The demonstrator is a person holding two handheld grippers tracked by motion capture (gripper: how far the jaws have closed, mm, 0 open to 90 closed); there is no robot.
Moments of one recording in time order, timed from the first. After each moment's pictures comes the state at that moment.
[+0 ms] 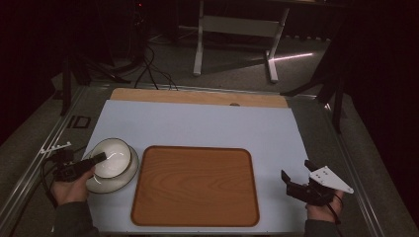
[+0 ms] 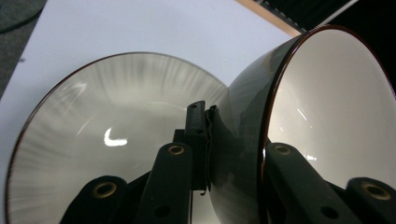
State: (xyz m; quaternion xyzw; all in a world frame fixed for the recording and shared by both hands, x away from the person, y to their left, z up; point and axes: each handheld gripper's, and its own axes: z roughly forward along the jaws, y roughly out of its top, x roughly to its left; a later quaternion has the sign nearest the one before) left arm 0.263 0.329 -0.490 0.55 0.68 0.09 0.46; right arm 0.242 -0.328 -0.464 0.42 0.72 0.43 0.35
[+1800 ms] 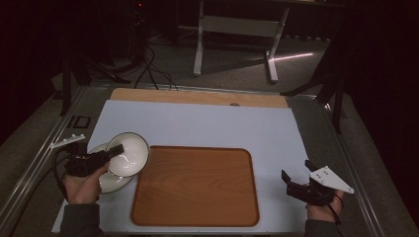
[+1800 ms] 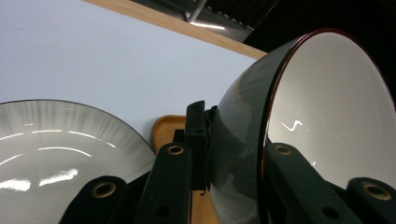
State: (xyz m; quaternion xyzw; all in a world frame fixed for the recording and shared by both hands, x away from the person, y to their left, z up) left arm 0.259 0.279 -0.441 0.60 0.60 0.09 0.52; right arm 0.243 -0.329 -0.464 0.42 0.72 0.43 0.35
